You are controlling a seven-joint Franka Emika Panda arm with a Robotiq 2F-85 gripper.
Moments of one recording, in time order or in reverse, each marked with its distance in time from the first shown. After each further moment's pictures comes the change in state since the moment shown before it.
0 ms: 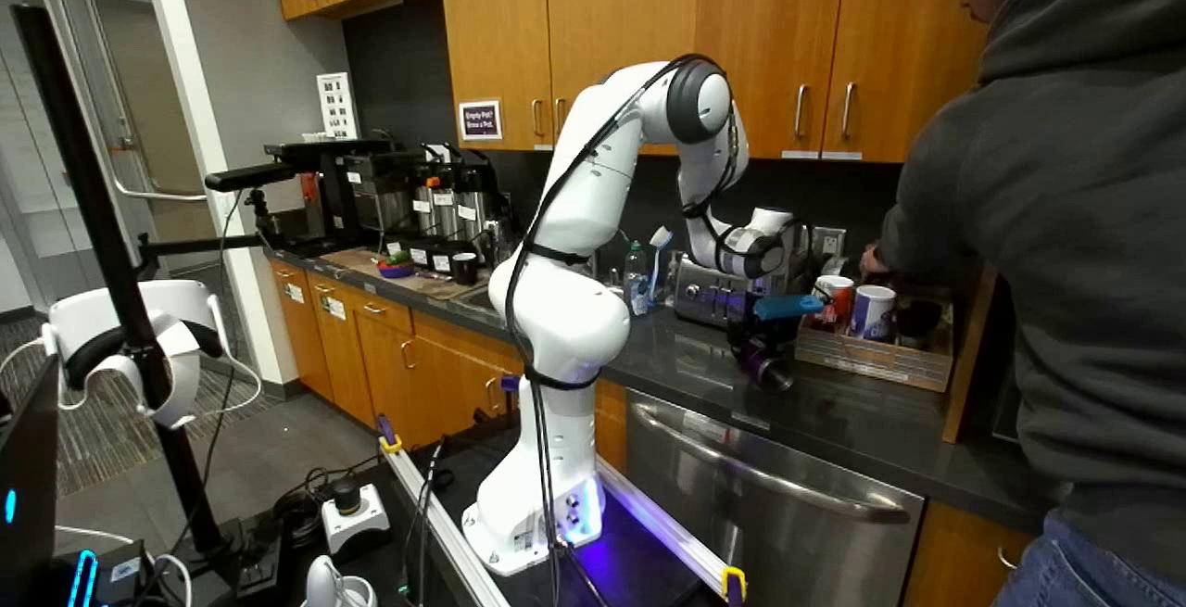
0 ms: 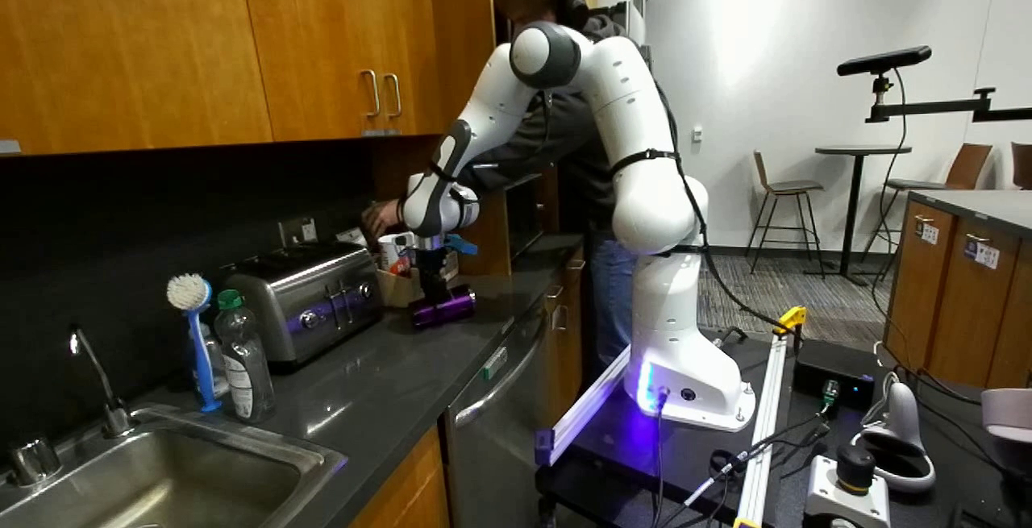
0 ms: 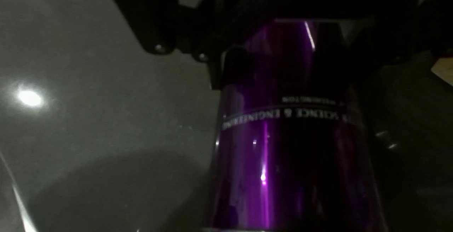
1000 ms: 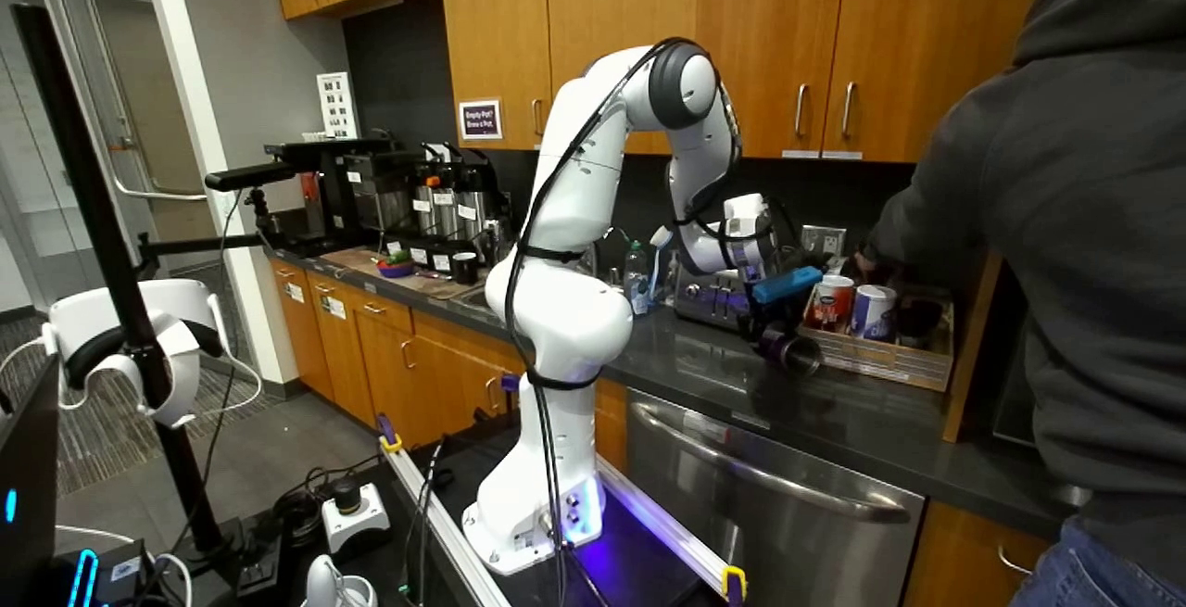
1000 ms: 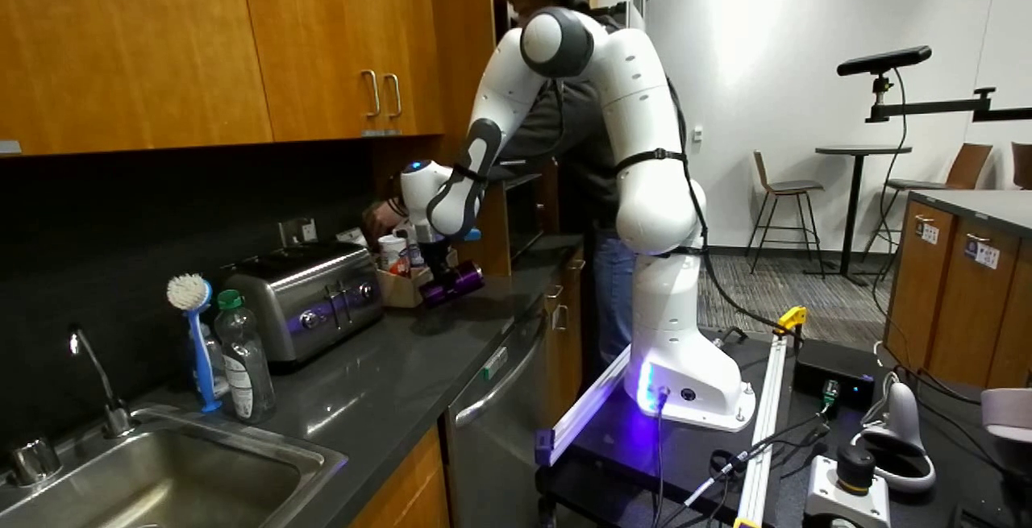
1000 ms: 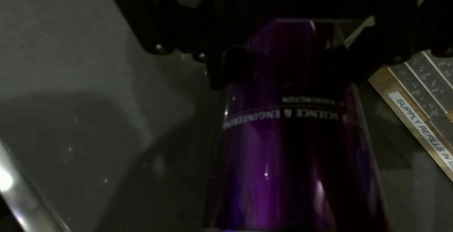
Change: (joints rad) arm 0.069 -0.098 -0.088 -0.063 -0.568 0.025 0.450
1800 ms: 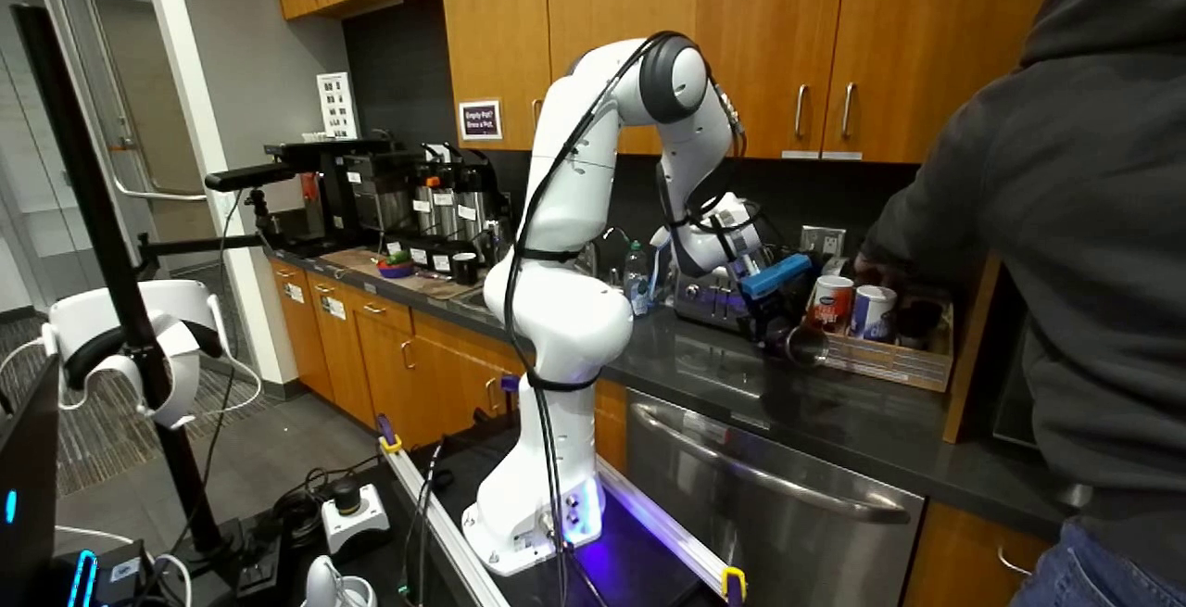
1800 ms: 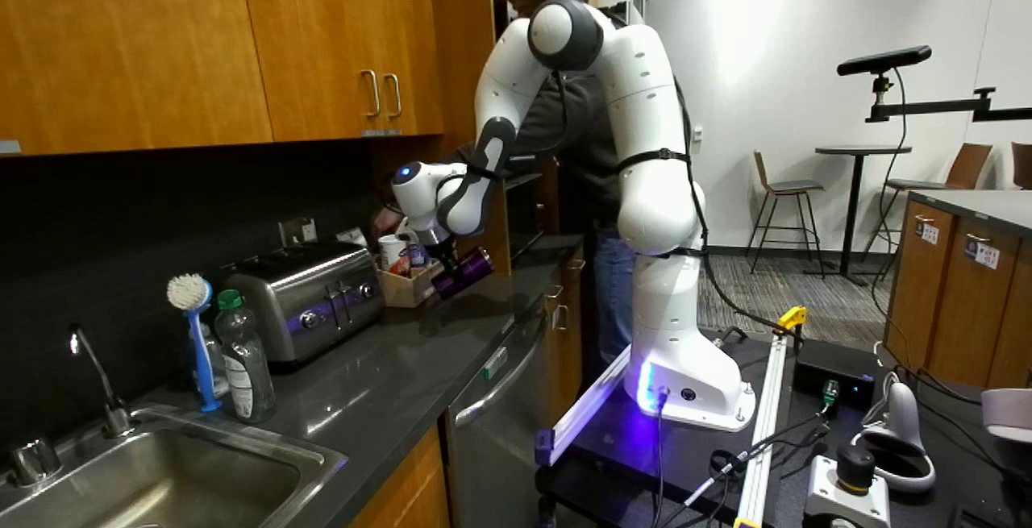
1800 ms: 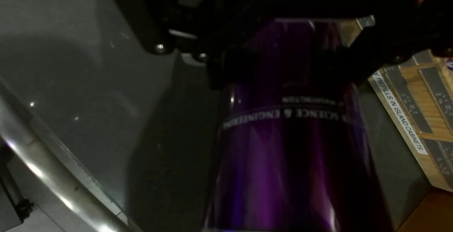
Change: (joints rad) arm 0.024 -0.052 0.014 -0.020 -0.329 -0.171 0.303
